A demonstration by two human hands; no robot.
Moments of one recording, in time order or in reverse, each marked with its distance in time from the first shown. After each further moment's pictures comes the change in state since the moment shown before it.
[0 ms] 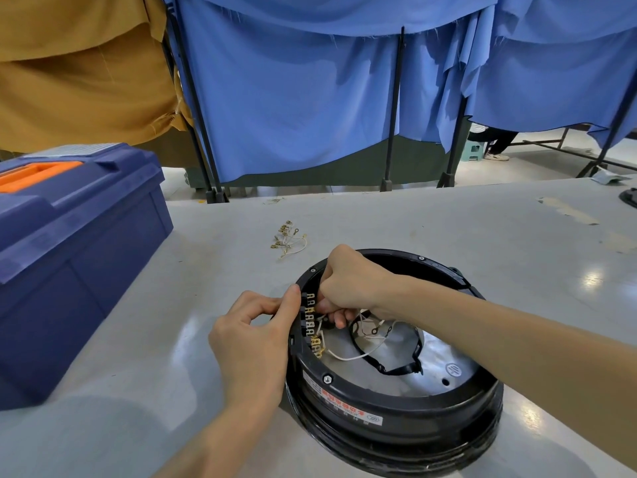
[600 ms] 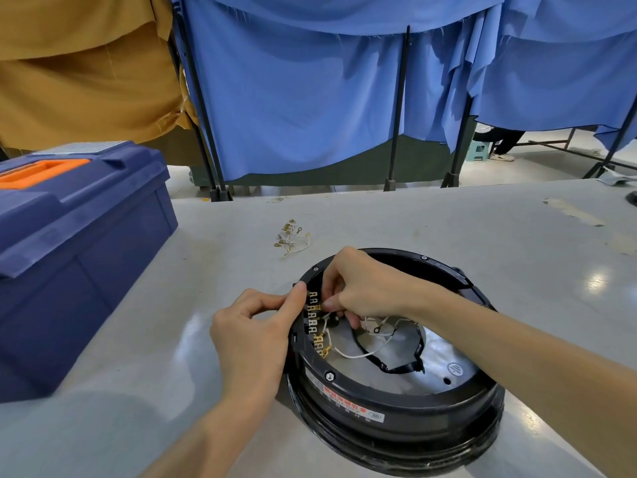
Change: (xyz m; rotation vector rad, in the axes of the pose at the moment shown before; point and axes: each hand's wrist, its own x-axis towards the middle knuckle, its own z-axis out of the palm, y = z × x) left_hand 0.004 0.003 -0.003 0.004 -0.014 -0.054; right_hand -0.005 0.013 -0.010 -0.200 -0.044 -0.219
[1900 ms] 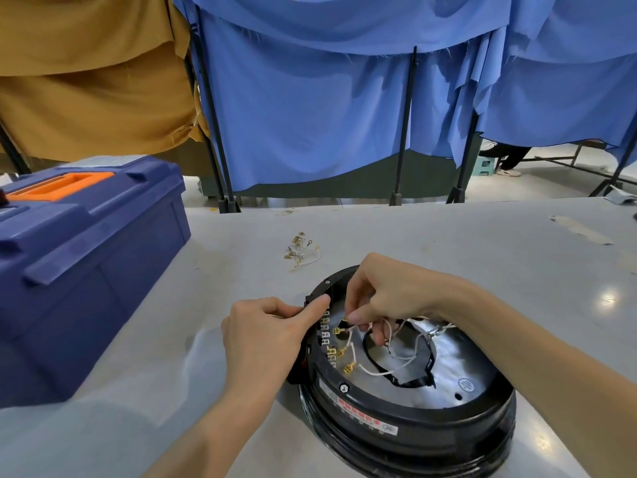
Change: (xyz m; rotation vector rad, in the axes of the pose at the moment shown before) left_hand 0.009 0.014 -0.008 0.235 -0.091 -0.016; right_hand -0.011 0.004 -0.023 0.057 -0.127 0.007
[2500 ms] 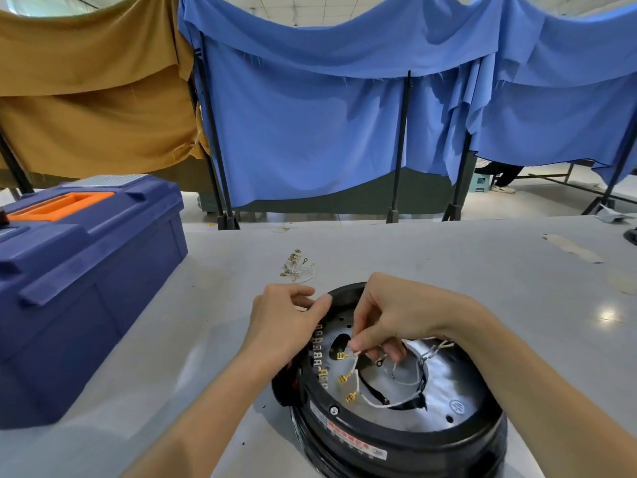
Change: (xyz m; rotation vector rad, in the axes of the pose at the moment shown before) left_hand 0.039 0.011 0.021 0.210 -0.260 0.118; right_hand -0.016 0.006 -0.012 -0.020 -0.071 -0.070
